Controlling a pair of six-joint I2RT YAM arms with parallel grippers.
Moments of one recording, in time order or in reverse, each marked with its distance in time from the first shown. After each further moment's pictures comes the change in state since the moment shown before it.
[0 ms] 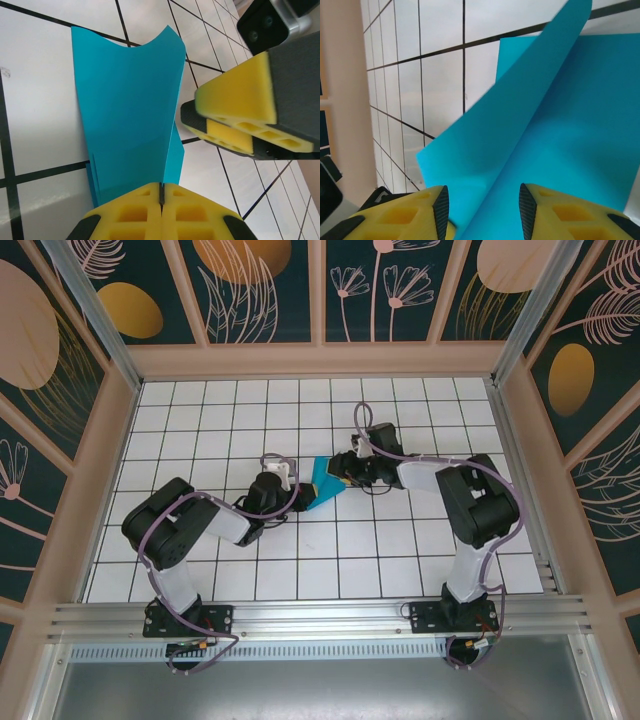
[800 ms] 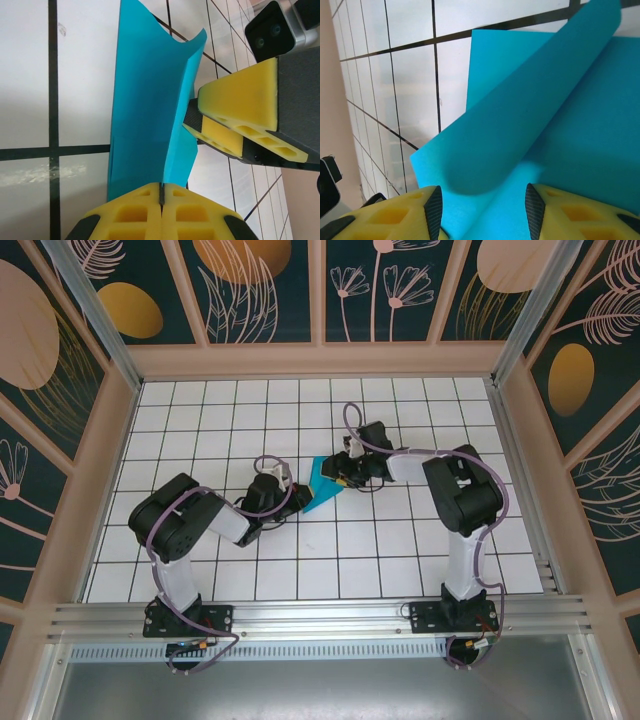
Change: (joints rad) left arm 0.035 0.059 -0.011 0.024 0.031 -0.178; right arm 0.021 0.113 0.122 -0.114 0.013 -0.052
